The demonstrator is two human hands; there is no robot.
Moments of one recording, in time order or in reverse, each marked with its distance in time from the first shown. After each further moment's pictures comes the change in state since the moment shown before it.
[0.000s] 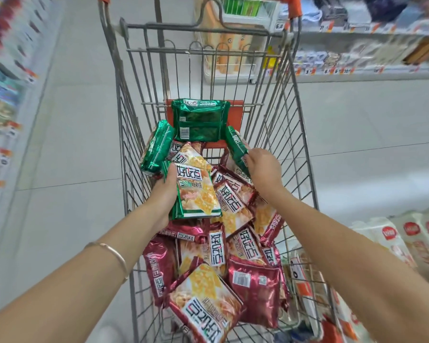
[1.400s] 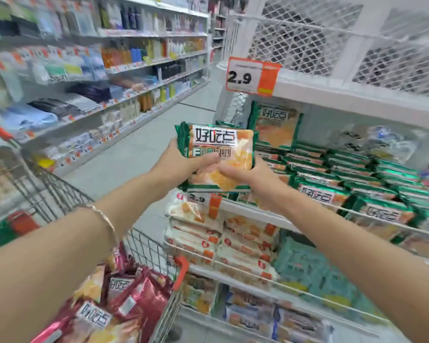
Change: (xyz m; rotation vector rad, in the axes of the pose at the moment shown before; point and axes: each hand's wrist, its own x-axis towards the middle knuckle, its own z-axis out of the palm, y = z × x) left_hand -0.365 0.062 0.252 0.757 -1.049 0.928; right_hand -0.367 0.002 -0.377 0.904 0.569 0.738
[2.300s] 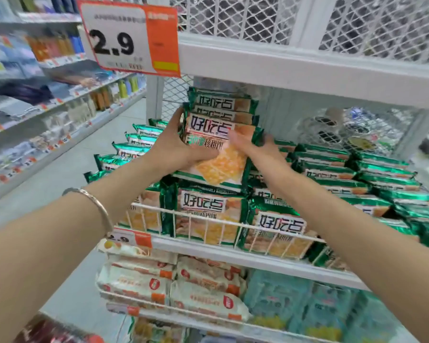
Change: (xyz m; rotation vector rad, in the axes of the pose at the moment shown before) left_hand 0.186 0.008 0.153 0.090 -0.084 0.231; right_hand 0.088 0.042 -0.166 -0.061 0.383 0.079
